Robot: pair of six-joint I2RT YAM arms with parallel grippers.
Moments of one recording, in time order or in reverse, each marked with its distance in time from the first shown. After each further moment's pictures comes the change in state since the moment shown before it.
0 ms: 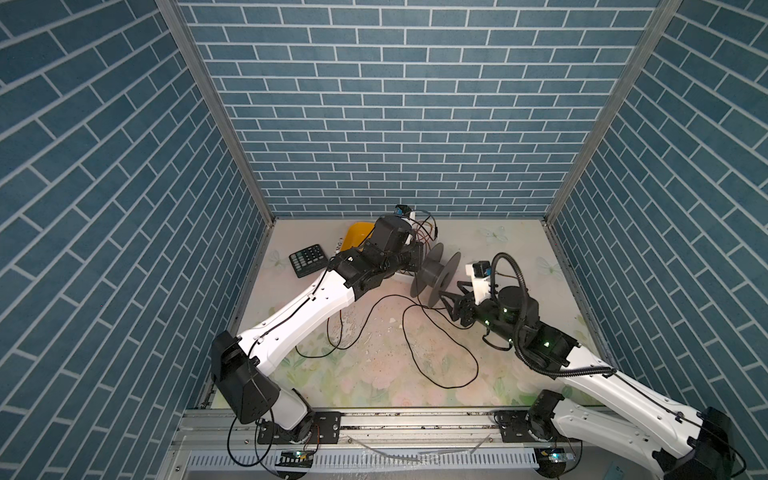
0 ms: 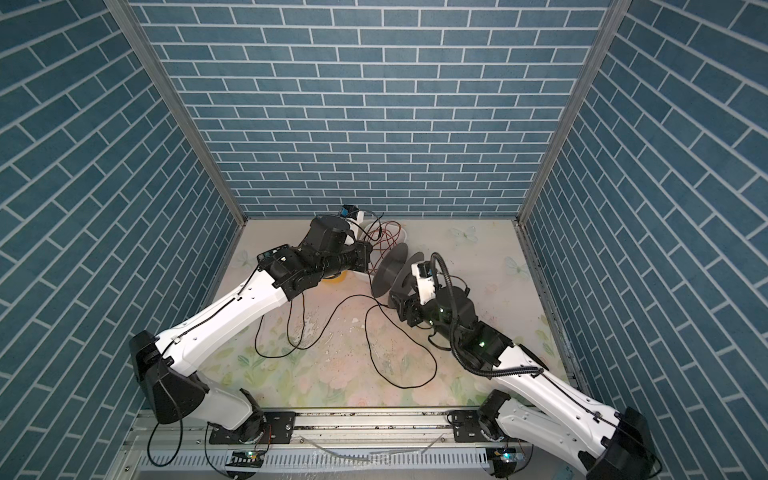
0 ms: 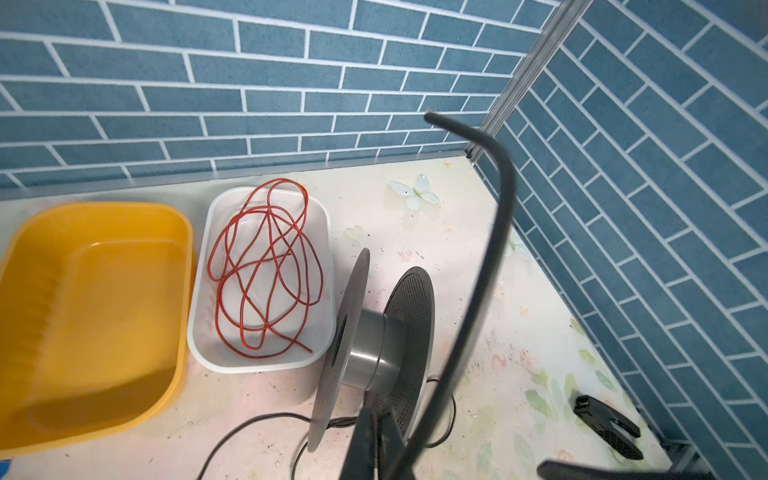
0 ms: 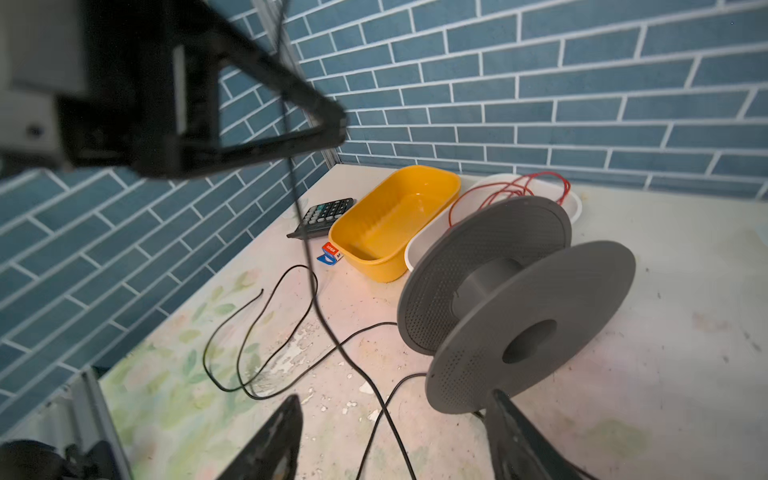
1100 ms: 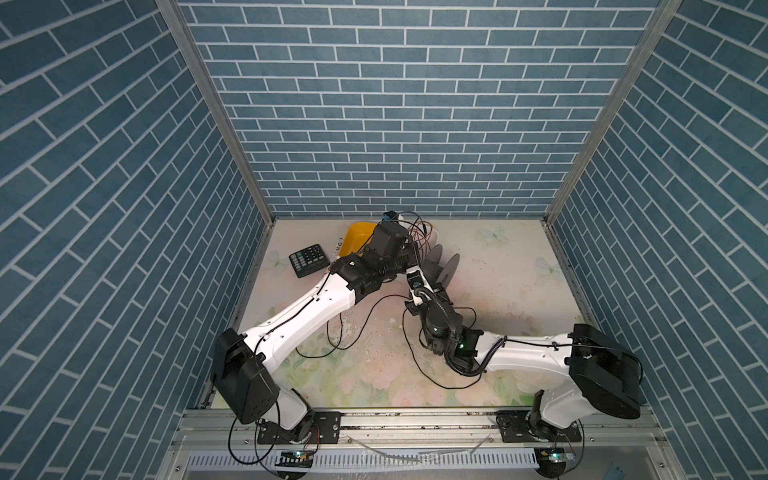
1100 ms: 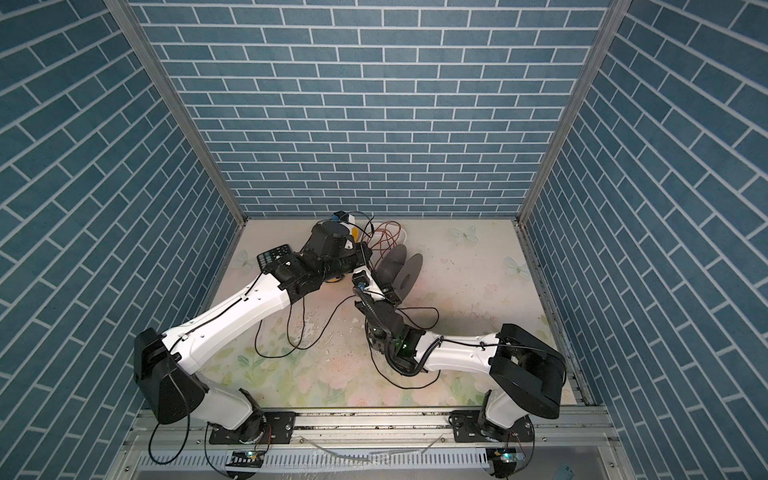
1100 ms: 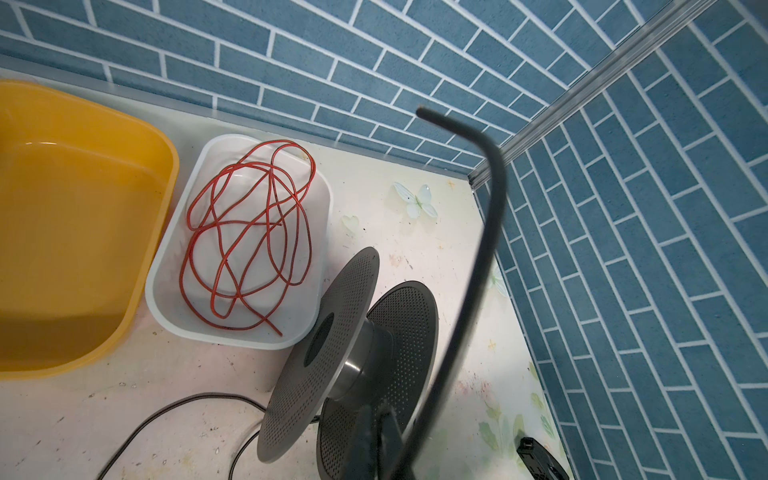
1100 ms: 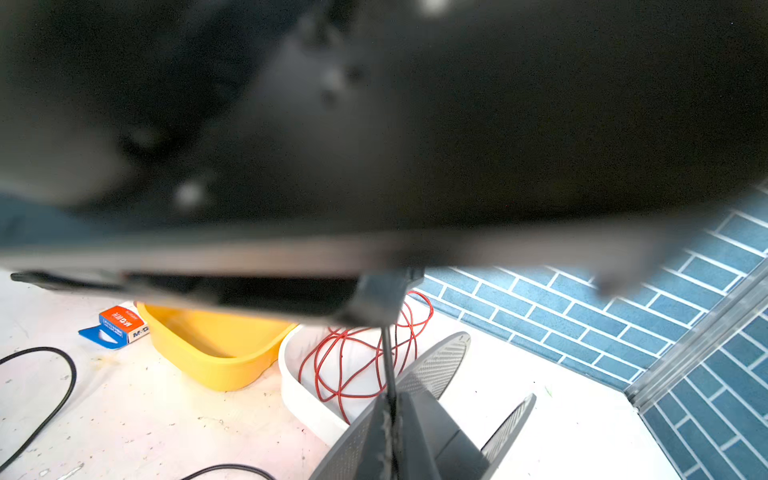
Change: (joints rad) left arm 0.026 -0.013 -0.118 0.119 0.031 -0.234; right arm 0.267 0.618 0.124 0.744 0.792 -0.558
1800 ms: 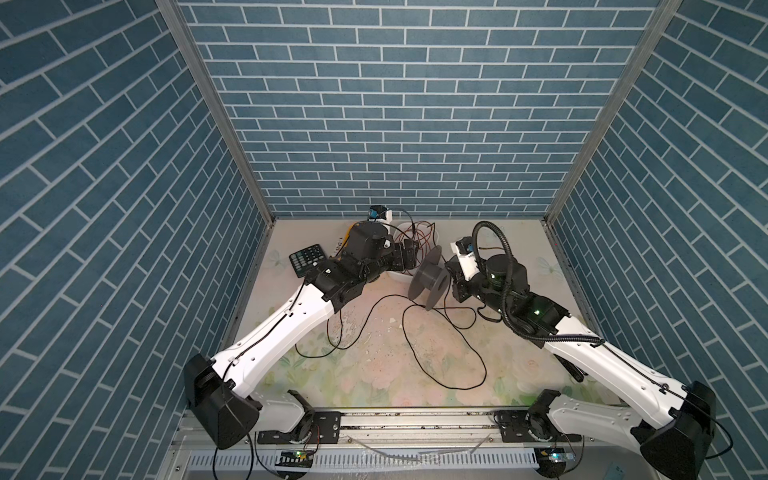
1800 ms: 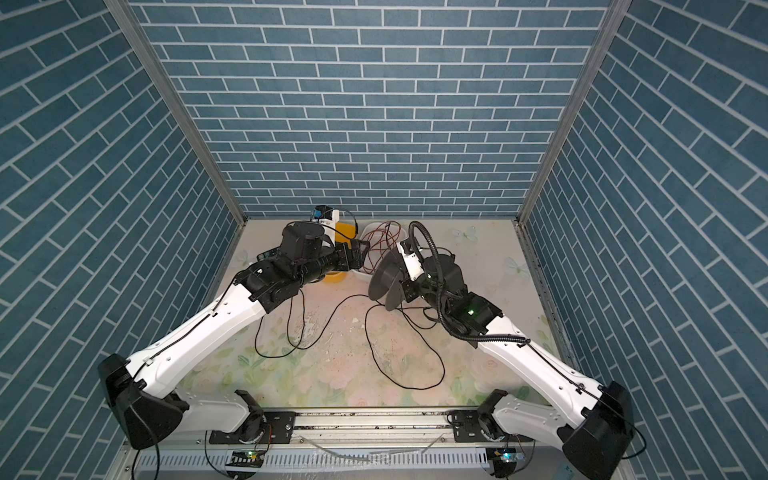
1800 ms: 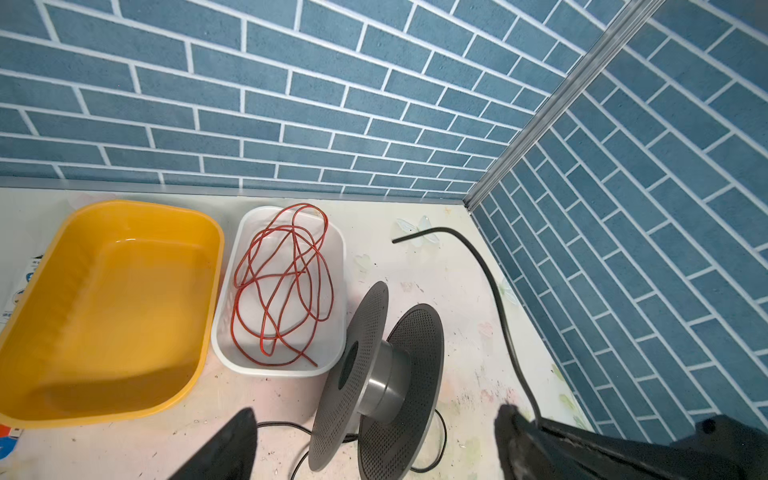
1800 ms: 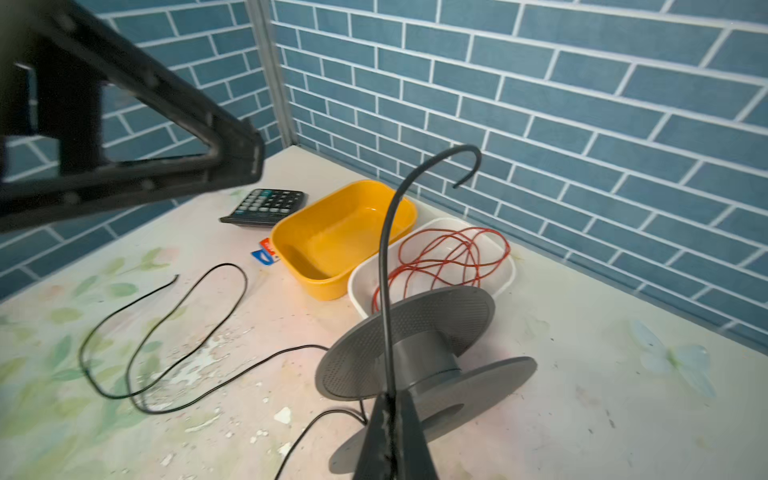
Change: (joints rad) left arm 0.040 -0.152 -0.059 0.007 -0.026 0.230; right arm -0.420 -0.413 0.201 -0.982 -0.899 0.340
